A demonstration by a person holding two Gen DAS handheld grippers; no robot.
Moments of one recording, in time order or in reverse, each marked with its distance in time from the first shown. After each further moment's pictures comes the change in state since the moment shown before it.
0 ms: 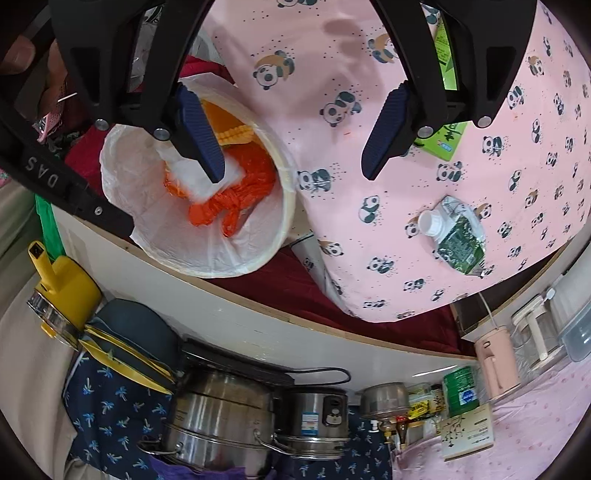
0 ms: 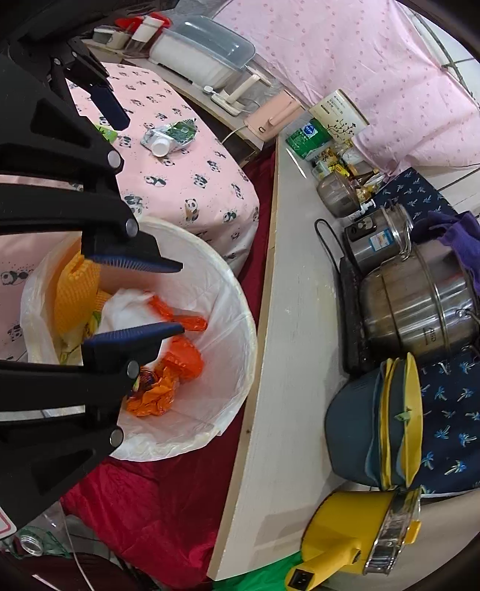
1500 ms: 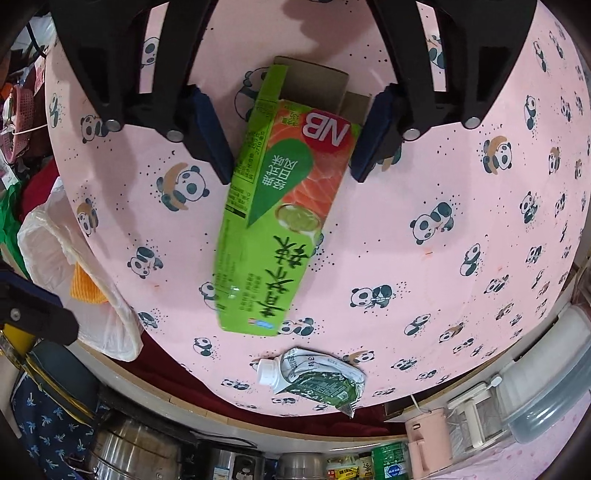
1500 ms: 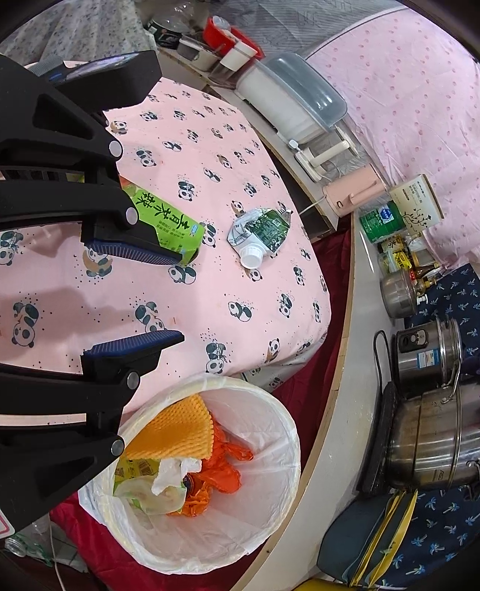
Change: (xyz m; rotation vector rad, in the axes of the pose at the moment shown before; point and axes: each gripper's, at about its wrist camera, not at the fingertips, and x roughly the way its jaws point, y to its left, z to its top) left arm 0.000 0.135 -0.115 -0.102 0.172 0.117; right arm 0.013 0.140 -0.082 -0.245 0.140 0.141
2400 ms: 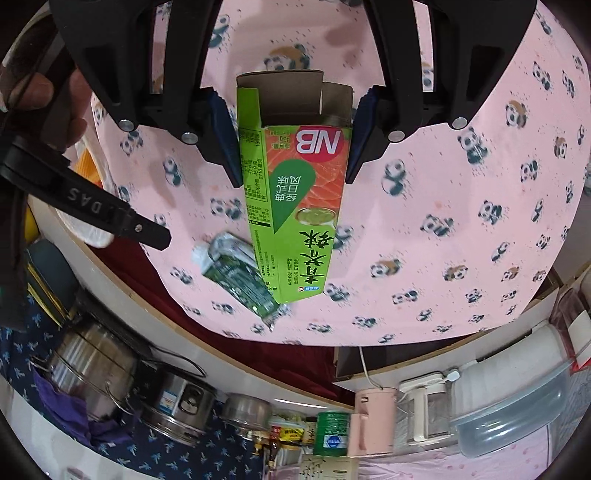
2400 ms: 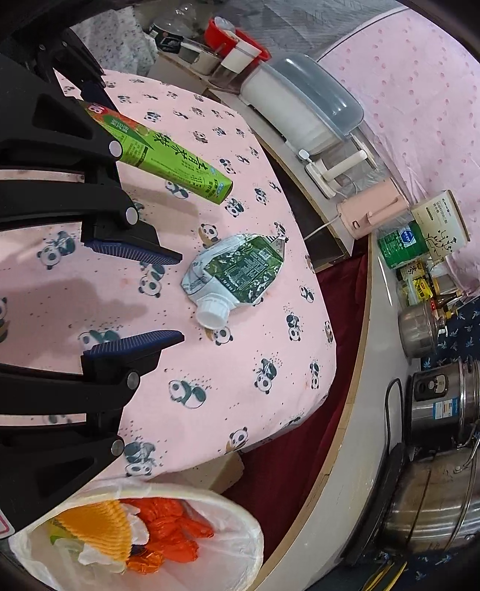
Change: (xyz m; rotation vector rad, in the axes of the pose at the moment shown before) left arm -0.038 0.082 0.064 -0.204 -0.154 -0.018; right arm 0.100 0.052 0.060 -0.036 0.063 0.071
